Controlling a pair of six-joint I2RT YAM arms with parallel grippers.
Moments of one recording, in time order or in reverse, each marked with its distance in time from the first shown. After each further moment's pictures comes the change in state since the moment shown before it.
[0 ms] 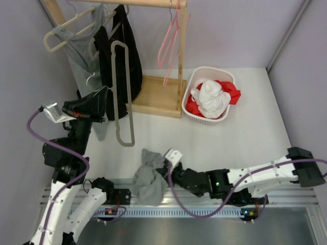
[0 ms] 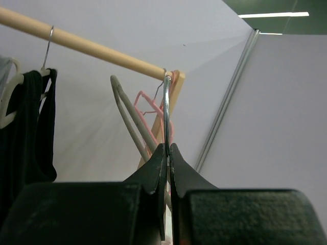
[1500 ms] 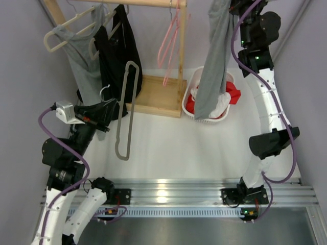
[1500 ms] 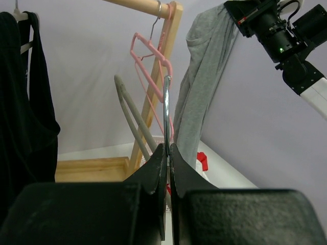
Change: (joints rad) left arm 0.000 -0.074 0.058 -0.327 0.144 0.105; right arm -1.403 0.601 1.572 -0.054 -0.495 -0.031
